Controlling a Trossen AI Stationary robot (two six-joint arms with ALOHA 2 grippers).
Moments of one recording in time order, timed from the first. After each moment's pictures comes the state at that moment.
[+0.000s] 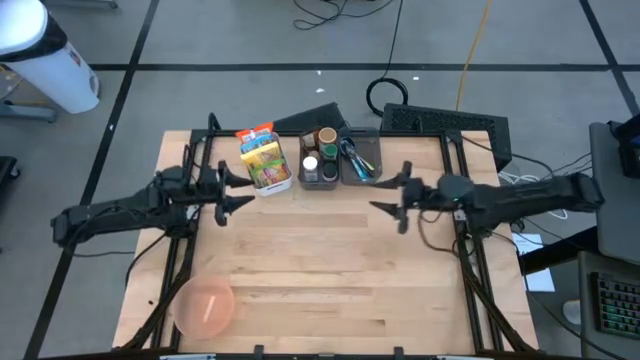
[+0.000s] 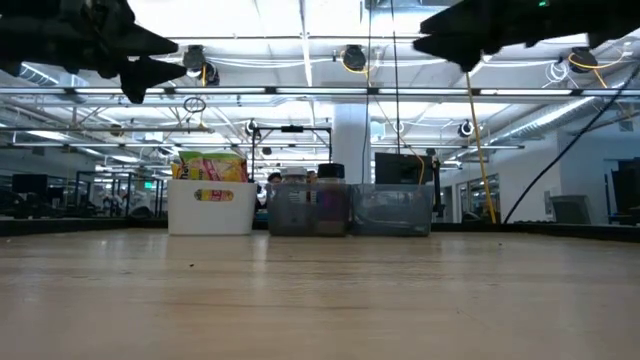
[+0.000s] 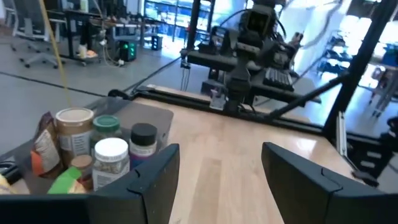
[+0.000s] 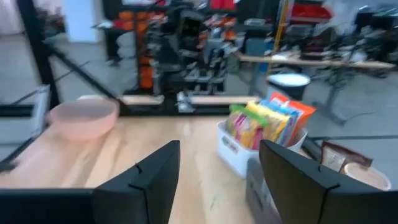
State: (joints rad) left arm 0.29 0.36 0.27 0.06 0.19 -0.16; right arm 0.02 0.90 0.49 0.38 0.15 -0.03
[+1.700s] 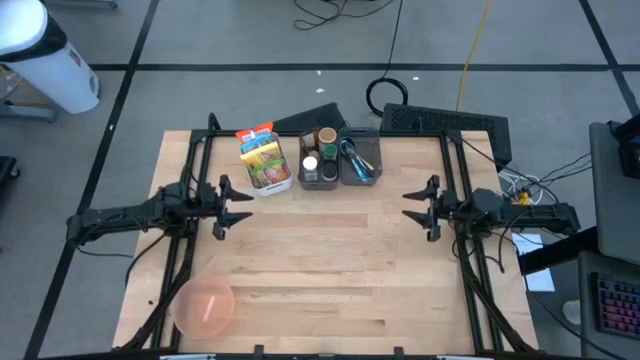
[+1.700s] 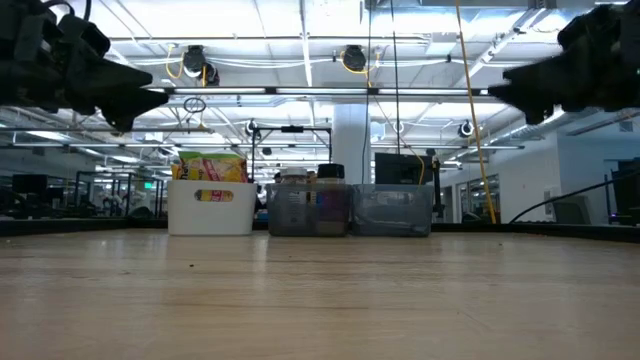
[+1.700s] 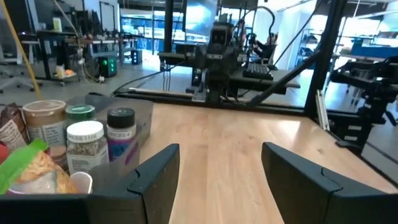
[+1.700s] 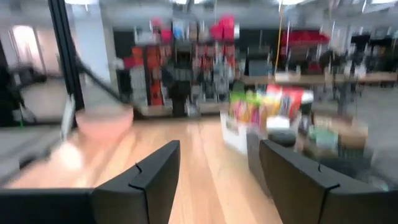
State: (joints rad) left arm 0.17 0.12 0.02 0.12 0.16 -0.08; right arm 0.01 0.00 0.02 0.11 0.10 0.03
